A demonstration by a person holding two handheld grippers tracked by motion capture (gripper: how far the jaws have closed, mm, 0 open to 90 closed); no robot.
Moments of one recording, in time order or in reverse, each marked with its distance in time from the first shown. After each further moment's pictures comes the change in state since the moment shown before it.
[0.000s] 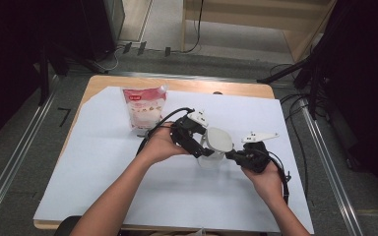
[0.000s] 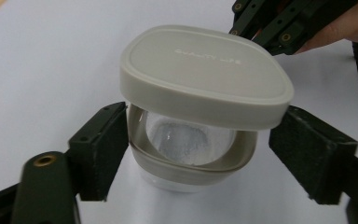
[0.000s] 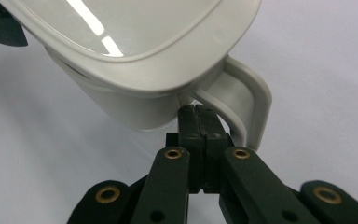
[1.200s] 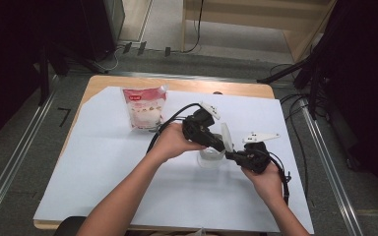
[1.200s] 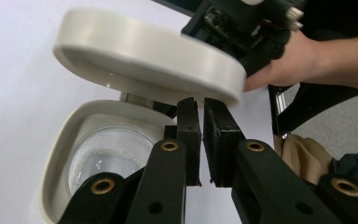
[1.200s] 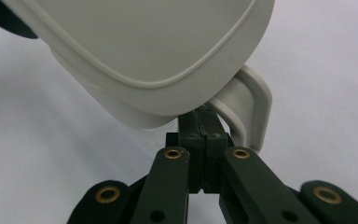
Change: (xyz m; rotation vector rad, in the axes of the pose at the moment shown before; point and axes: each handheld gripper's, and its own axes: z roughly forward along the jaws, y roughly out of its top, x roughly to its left) left arm 0.004 0.032 0.013 0.018 -0.278 -0.154; right arm -0.001 -0.002 0.000 -0.013 0.022 0.017
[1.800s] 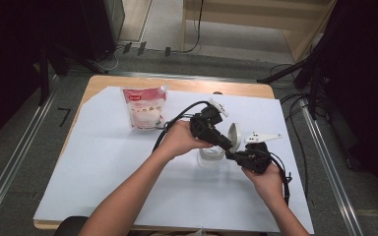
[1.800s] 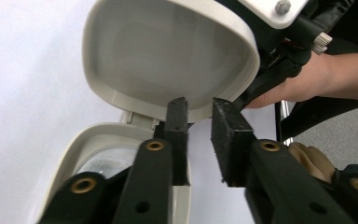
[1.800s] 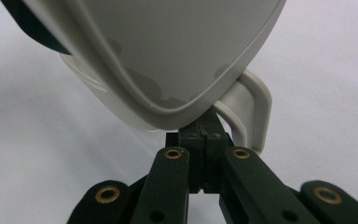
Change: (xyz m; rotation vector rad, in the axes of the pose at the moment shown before) left arm 0.001 0.015 0.009 0.015 0.017 -0.022; right arm 0.000 -0.001 -0.003 -0.015 0.012 0.013
